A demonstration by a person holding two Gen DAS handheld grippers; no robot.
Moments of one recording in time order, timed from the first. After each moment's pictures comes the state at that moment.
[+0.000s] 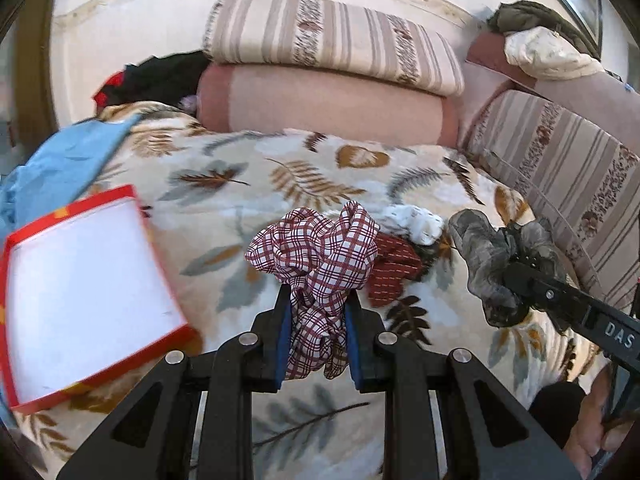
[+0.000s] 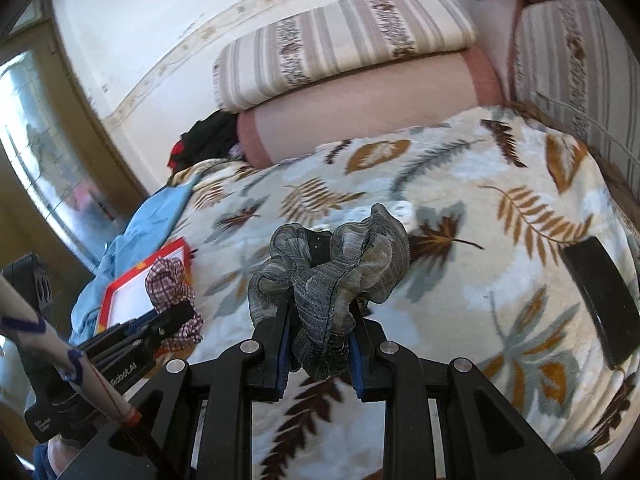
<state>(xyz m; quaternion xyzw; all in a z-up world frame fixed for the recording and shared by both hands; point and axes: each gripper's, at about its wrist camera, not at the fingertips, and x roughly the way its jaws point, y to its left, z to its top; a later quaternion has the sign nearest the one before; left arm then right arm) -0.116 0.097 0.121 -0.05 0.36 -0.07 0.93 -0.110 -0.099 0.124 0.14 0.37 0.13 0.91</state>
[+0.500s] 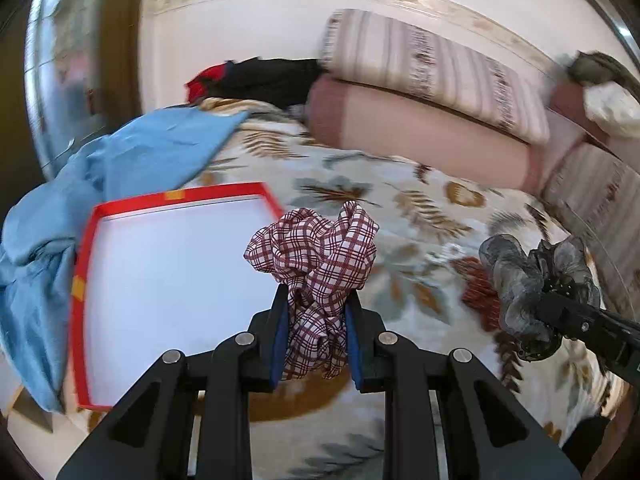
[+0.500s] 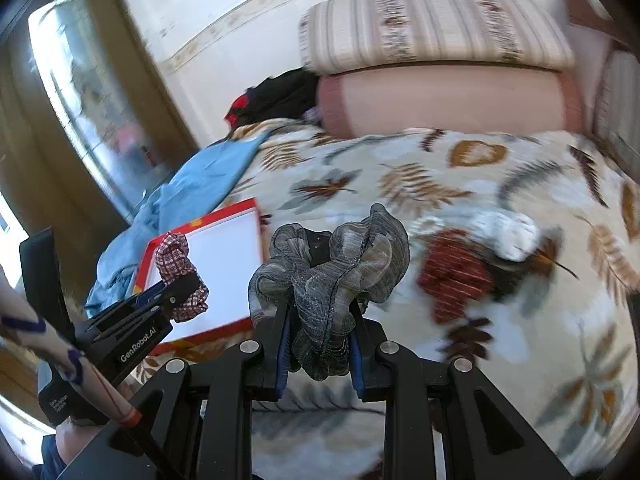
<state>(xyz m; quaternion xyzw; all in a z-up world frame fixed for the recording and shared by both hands) -0.132 0.221 0.124 -0.09 0.34 0.07 0.93 -0.095 0.024 0.132 0.07 0.40 0.23 0.89</state>
